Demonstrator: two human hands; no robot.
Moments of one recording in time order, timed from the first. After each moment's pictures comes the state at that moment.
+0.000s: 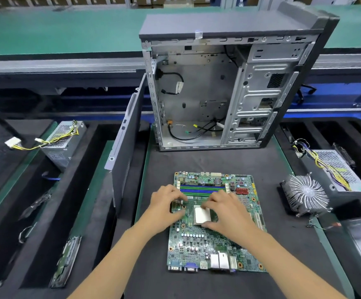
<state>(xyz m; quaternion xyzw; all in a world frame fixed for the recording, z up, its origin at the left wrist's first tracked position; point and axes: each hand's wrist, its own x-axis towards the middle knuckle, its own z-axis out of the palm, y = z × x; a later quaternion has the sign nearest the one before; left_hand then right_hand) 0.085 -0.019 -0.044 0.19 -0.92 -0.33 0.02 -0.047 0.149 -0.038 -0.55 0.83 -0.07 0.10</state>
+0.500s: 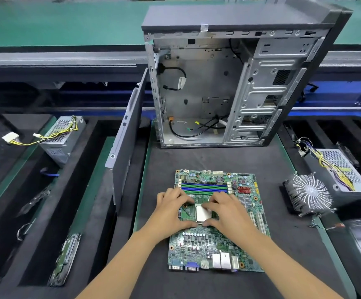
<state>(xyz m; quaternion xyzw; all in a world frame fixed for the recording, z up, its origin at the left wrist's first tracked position) 0.082 -0.008 -0.073 0.14 -0.95 -0.28 0.05 -0.047 0.147 -0.055 -0.54 0.83 -0.09 0.10</state>
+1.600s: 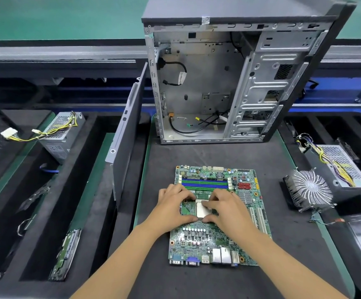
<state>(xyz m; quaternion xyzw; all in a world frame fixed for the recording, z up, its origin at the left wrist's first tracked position) 0.078 -0.007 -0.071 0.15 -0.94 -0.29 0.04 -0.040 0.147 -0.056 -0.51 0.85 -0.10 0.10</state>
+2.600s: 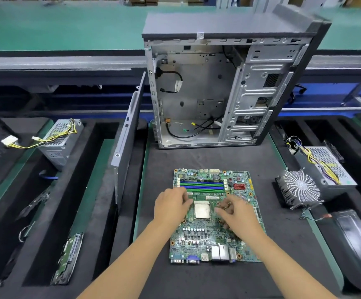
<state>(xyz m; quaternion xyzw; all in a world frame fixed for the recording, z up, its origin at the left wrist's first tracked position) 0.065 0.011 -0.036 0.31 -0.92 -0.24 0.01 -0.032 0.172 -0.034 -0.23 0.89 -0.31 0.26</state>
